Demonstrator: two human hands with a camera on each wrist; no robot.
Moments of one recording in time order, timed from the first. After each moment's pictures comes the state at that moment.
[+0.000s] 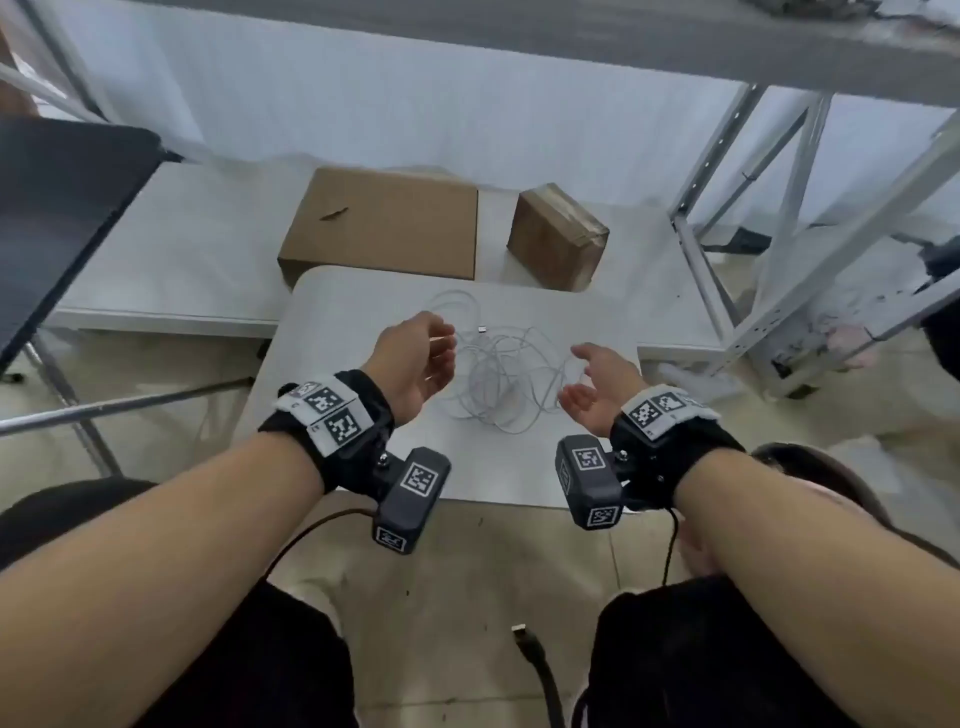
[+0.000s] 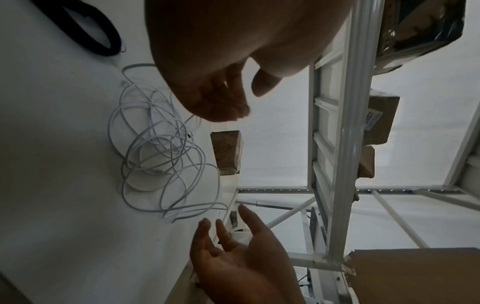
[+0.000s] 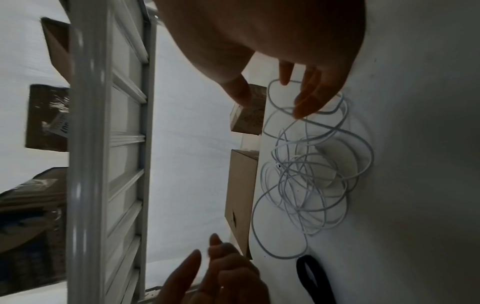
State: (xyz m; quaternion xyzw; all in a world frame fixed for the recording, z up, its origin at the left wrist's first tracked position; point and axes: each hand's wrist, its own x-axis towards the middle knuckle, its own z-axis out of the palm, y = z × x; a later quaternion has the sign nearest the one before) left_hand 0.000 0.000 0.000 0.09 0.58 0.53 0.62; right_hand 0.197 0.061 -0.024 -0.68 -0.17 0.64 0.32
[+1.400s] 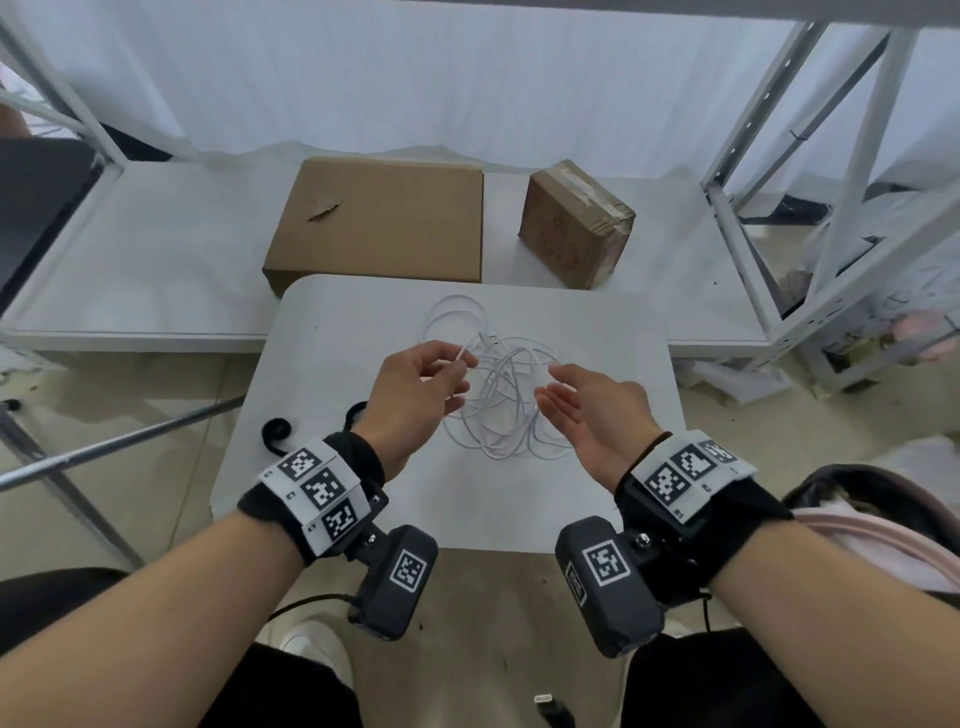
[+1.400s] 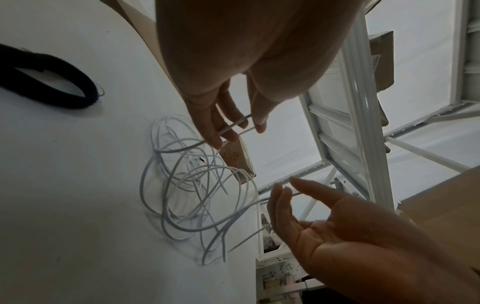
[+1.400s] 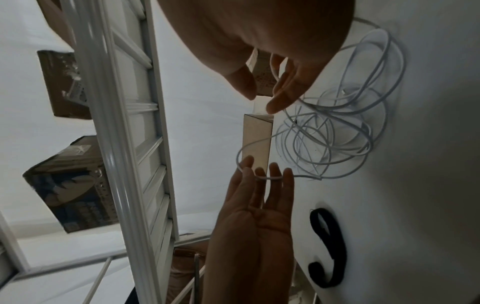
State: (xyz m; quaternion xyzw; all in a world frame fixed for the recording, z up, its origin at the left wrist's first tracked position) left_hand -0.004 0.032 -0.040 0.37 0.65 0.45 0.49; right_hand 0.171 0.070 -0.025 -0.60 -0.16 0.67 0.41
